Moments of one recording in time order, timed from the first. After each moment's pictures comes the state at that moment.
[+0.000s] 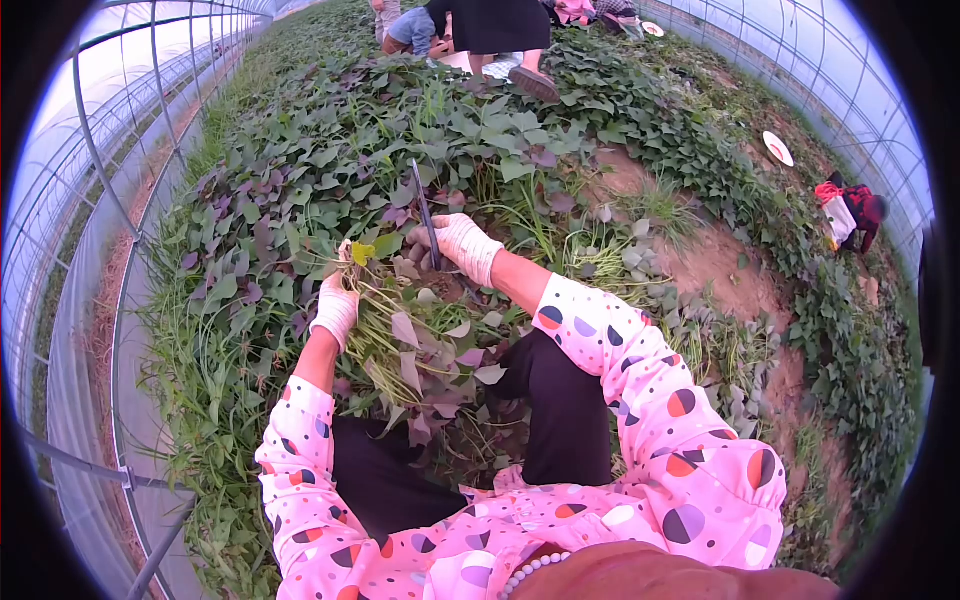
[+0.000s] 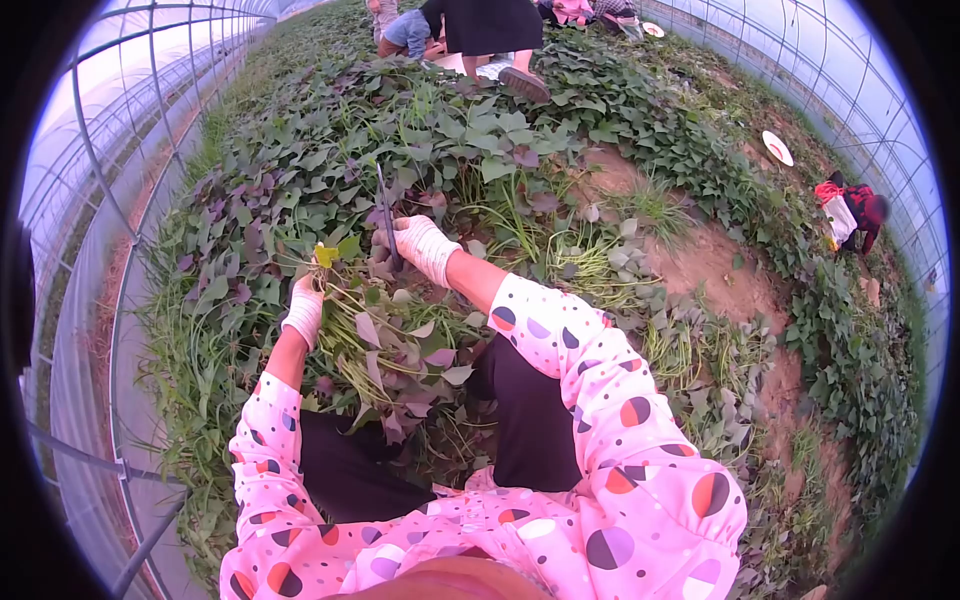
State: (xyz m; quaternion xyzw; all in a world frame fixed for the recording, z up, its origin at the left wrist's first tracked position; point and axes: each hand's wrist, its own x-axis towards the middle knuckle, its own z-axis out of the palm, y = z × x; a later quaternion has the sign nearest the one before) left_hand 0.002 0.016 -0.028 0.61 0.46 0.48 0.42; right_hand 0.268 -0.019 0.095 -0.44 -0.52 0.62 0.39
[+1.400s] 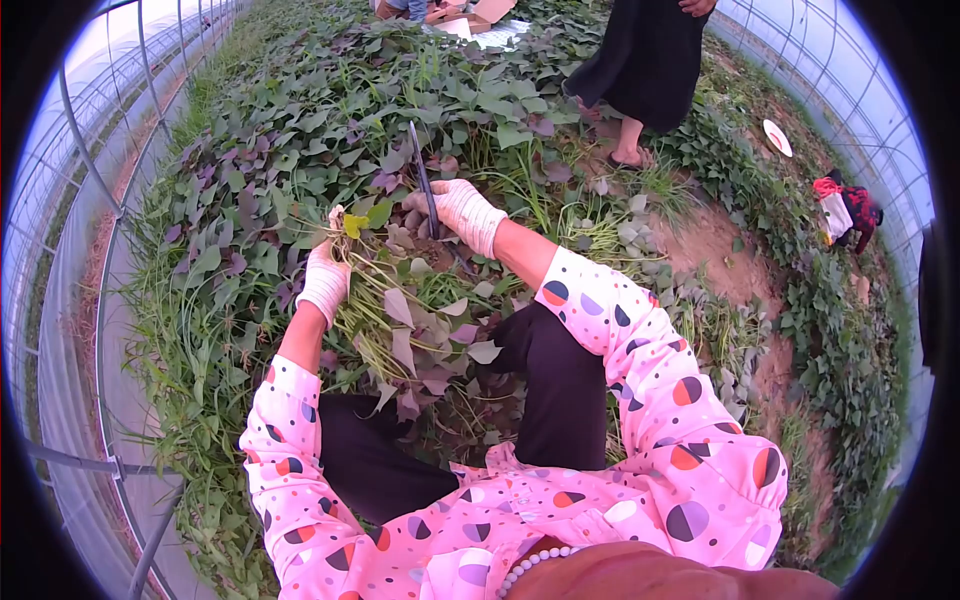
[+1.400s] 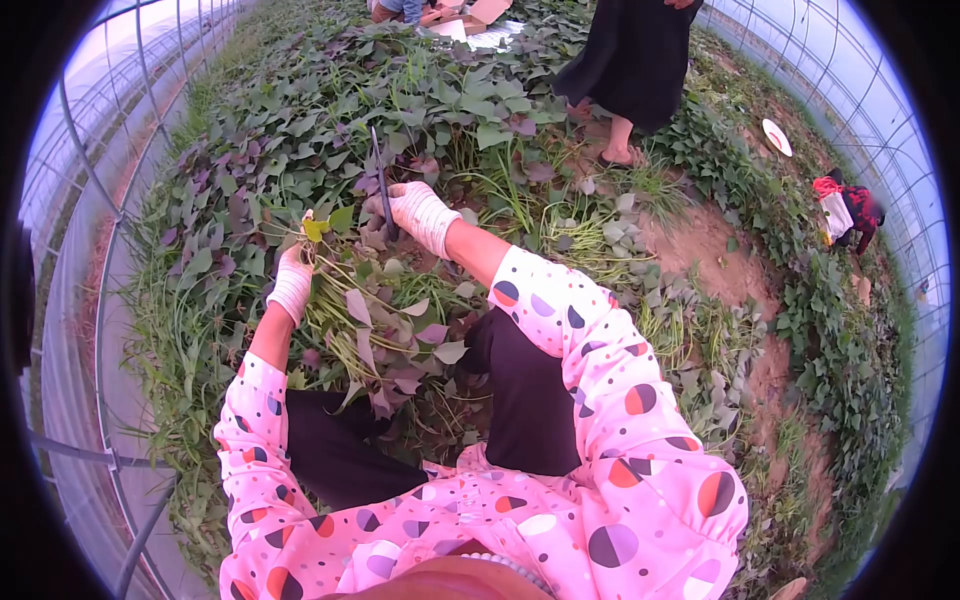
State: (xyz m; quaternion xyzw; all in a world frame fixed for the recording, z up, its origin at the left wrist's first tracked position) left_hand 0.018 -0.003 0.002 0.55 0.52 0.44 0.47; right_hand 0.271 -0.011 0.089 -0.46 -0.52 0.61 0.38
